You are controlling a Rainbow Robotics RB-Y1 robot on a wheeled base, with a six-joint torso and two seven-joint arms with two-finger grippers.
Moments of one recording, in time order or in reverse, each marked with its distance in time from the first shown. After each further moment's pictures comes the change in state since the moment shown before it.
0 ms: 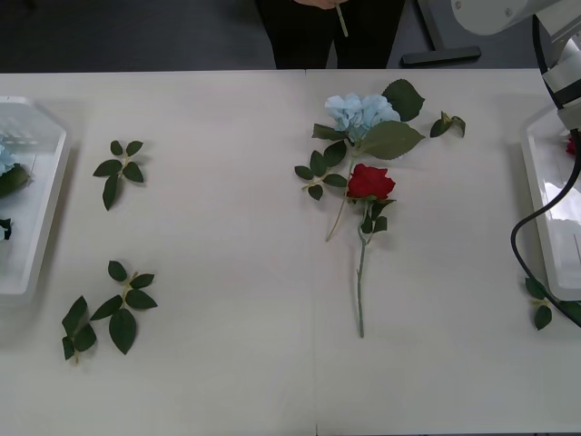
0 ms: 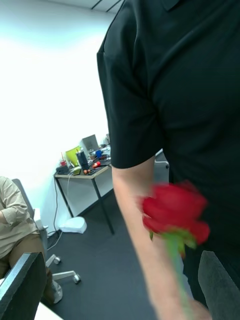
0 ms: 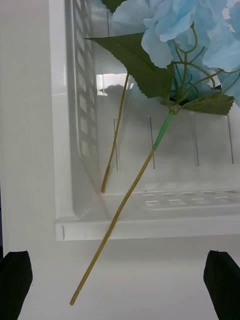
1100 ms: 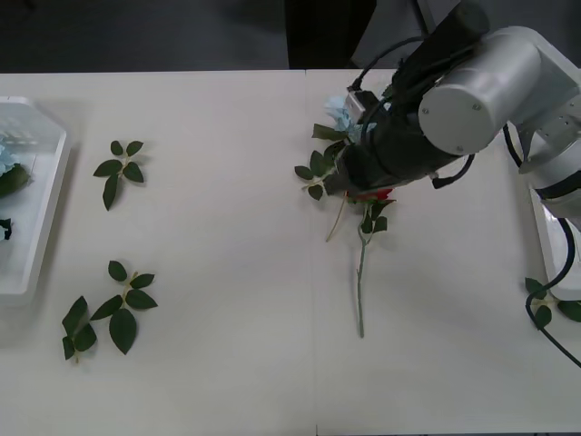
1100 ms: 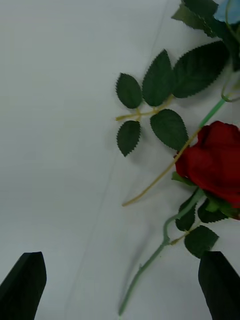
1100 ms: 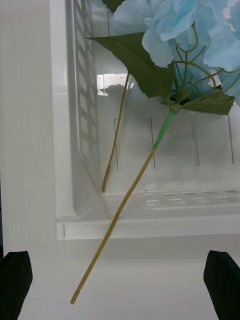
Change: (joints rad) right arm 0.220 -0.028 0.143 -0.306 0.055 1.321 -0.361; left arm 0.000 0.000 0.000 0.001 0.000 0.000 0.000
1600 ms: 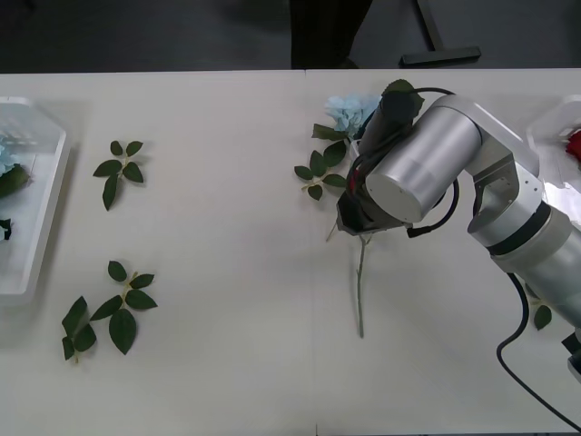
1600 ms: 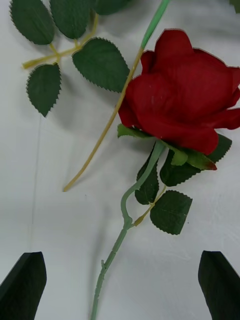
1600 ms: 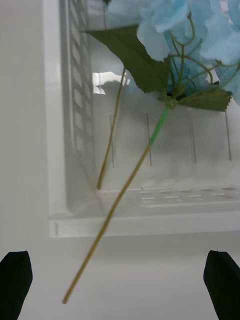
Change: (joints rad) right arm 0.124 0.135 0.066 -0.010 0.375 0.120 -0.154; left arm 0.001 -0.016 -0.018 0.000 0.003 0.006 0.000
